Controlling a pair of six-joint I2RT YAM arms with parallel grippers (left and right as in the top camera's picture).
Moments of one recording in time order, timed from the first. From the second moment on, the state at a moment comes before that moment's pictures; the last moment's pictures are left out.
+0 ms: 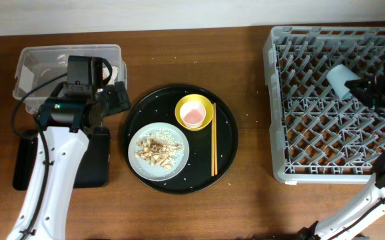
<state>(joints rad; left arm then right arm) -0.10 1.46 1.40 -0.93 -0.19 -0.31 -0.74 2.22 1.85 -1.17 -1.10 -0.24</state>
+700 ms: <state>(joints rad) -0.10 1.46 1.40 -0.93 -0.19 -0.31 -0.43 1.46 1.85 -1.46 -1.01 -0.19</state>
